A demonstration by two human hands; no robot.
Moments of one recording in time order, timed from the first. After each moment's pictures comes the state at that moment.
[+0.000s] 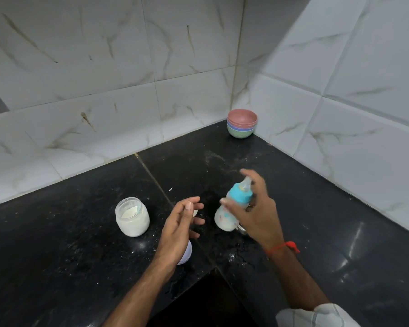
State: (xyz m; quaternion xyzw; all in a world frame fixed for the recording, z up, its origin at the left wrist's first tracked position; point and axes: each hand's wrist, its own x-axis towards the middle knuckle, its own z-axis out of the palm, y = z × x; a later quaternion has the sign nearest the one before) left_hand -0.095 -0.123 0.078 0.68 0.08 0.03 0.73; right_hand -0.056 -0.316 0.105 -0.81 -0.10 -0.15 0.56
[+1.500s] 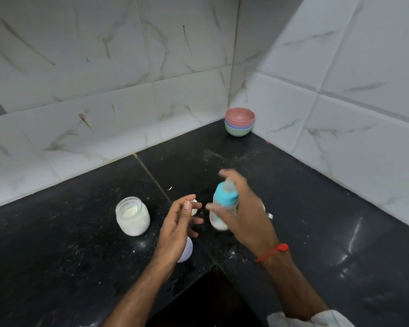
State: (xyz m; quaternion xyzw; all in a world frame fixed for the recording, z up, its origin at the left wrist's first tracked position) left_hand -0.099 -0.121 0.079 0.68 0.07 0.04 0.73; right_hand -0.075 -0.295 0.121 -0.85 -0.19 -0.15 0.48
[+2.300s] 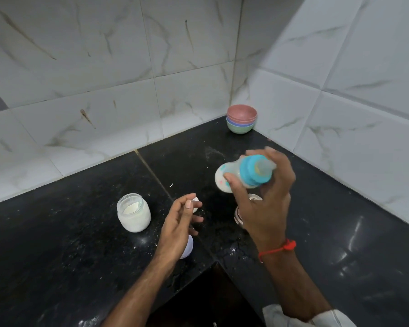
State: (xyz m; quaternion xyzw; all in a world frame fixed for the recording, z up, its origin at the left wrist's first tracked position) left_hand -0.103 -0.122 0.079 0.70 0.08 0.03 0.71; right_hand -0.078 -0.287 0.144 -0.73 -0.18 -0.40 0.52
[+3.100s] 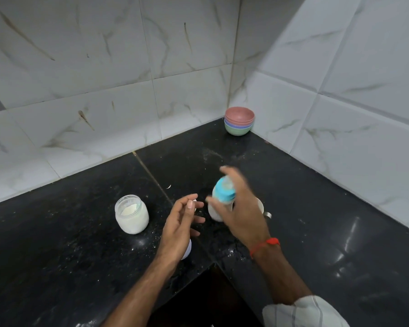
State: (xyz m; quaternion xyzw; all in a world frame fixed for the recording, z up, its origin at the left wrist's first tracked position) left_hand -0.102 -0.128 0.081 0.68 0.07 0.03 0.73; right_hand -0.070 -0.284 0.115 -0.83 -0.18 -0.23 0.47
